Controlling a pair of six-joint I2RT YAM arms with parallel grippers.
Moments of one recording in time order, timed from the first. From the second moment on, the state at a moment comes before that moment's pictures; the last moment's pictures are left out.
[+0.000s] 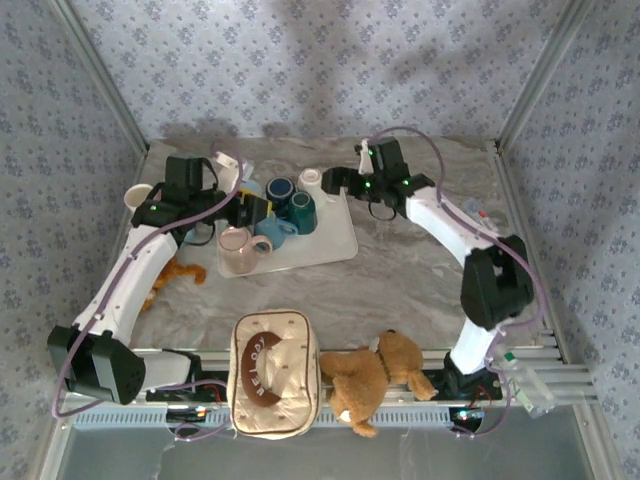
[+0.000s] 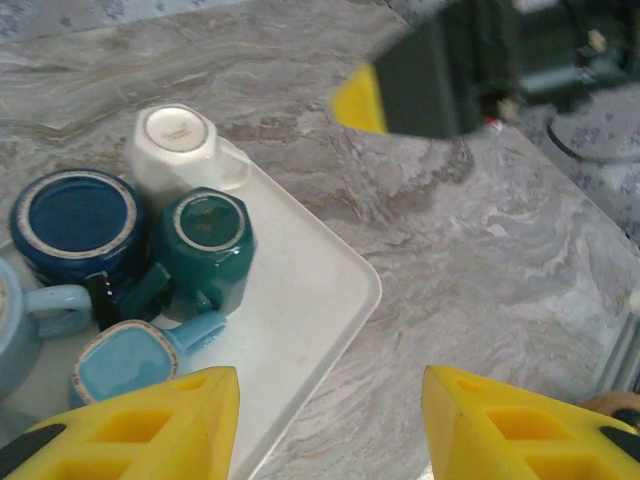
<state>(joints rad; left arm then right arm) -0.26 1.28 1.23 -0.62 0.62 0.04 0.44 1.80 1.49 -0.36 -0.29 0.51</state>
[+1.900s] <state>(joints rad) -0.30 1.35 1.23 -0.66 0.58 0.07 0.55 2.48 2.35 -0.76 -0.03 0.25</state>
